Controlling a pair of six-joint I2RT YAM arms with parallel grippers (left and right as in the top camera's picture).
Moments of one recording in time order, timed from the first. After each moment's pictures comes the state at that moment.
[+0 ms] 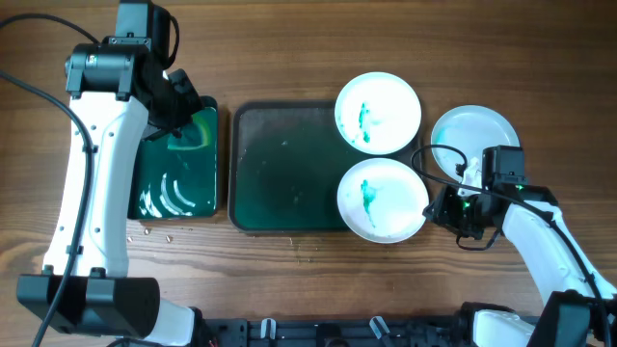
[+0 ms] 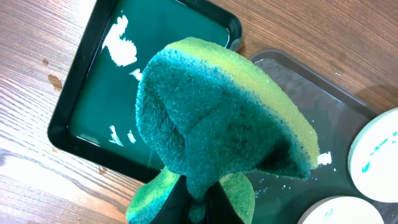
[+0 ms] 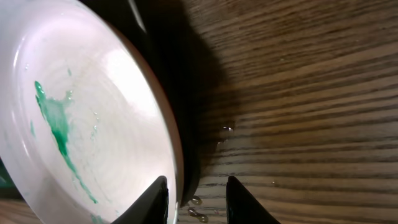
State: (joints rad) left arm -0.07 1.67 1.78 -1.40 -0.08 -0.56; right arm -0.12 1.35 0.63 -0.69 -0.38 0.28
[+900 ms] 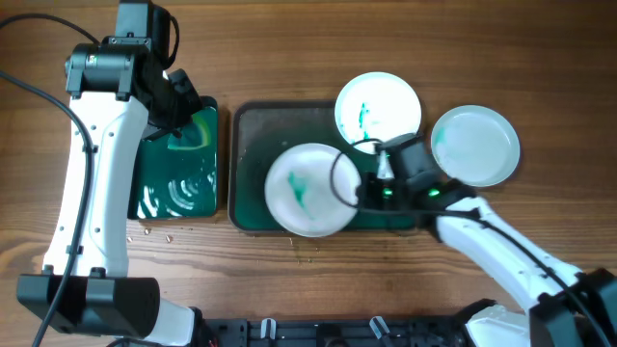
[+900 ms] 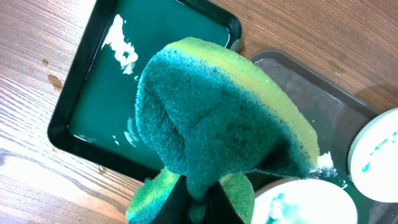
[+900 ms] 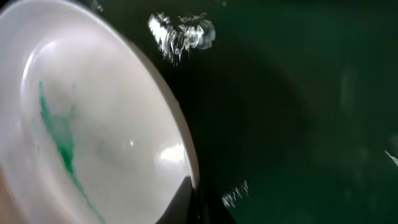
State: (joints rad) left arm -0.07 1.67 1.78 -1.40 -0.08 -0.56; right arm 0.49 1.42 0.71 -0.30 -0.24 0.65
